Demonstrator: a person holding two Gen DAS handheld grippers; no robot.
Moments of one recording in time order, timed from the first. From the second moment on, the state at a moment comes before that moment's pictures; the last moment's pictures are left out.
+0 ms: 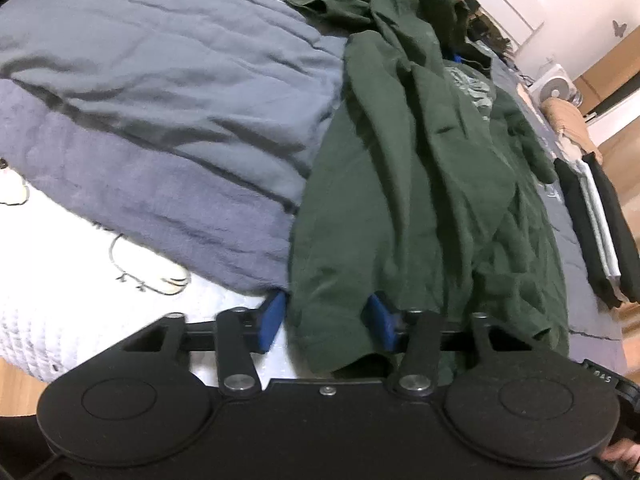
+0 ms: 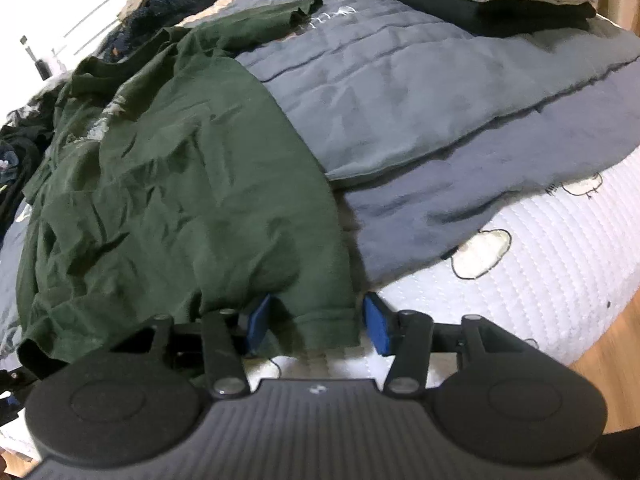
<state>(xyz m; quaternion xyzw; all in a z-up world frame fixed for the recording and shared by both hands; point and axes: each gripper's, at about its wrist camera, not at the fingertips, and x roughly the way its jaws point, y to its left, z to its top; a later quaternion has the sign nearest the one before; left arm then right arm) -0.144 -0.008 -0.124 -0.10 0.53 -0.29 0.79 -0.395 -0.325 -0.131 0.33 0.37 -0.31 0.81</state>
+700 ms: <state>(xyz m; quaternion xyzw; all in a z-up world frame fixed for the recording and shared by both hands) -0.126 0.088 -0.001 -0.14 0.40 -0.27 0.87 -0.464 -0.342 -0.061 0.46 0.18 -0.27 0.83</state>
